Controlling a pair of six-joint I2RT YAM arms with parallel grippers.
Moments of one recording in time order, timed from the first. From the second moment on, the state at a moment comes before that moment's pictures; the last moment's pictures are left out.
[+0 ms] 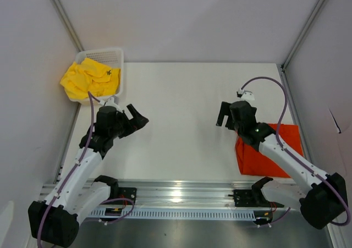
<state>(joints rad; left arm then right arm) -0.23 0.87 0.66 -0.39 0.13 -0.70 0.53 1.16 0.91 -0.48 0.42 0.53</state>
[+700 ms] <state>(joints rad) 0.05 1.03 0.92 -0.55 0.08 -0.69 0.57 0.97 0.40 0.08 0.20 0.39</state>
